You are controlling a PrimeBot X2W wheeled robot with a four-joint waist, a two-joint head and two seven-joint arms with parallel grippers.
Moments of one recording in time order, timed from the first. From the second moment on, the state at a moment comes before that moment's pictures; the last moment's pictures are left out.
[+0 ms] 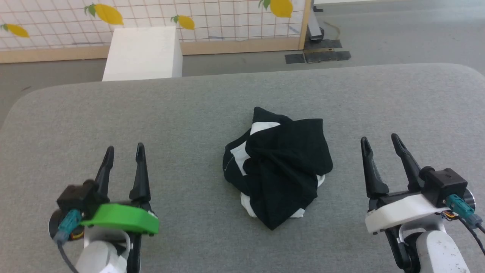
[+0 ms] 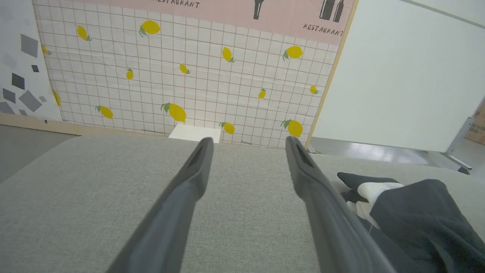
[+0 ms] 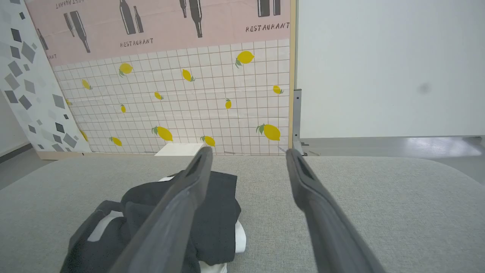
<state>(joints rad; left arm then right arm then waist) -0.12 0.19 -0.10 0.10 -0.38 0.01 -0.26 -0.11 -0.05 0.01 0.09 0.14 0.13 -0.16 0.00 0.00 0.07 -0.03</state>
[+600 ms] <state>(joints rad) -0.06 0.07 0.01 0.06 -0.27 -0.07 -0.26 -0.18 -0.05 0.24 0.10 0.13 0.13 0.18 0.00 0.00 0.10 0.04</state>
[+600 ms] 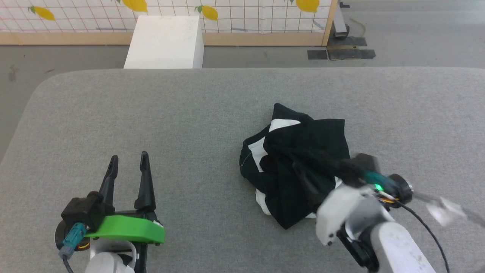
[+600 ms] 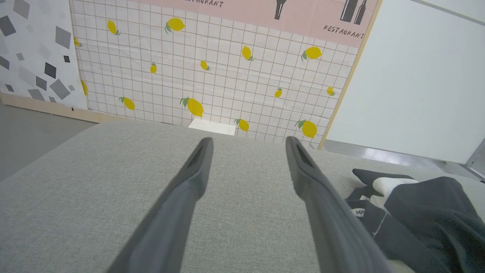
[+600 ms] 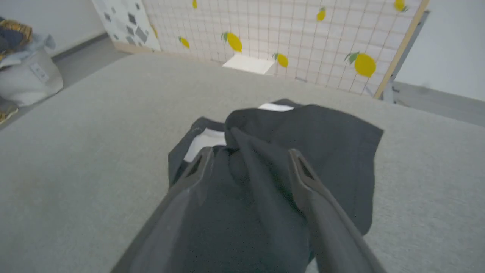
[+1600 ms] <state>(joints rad) -0.04 0.05 -0.01 0.09 -0.27 -0.09 -0.26 -0.09 -0.05 -0.44 0.15 0.16 0.13 0.36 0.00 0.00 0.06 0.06</state>
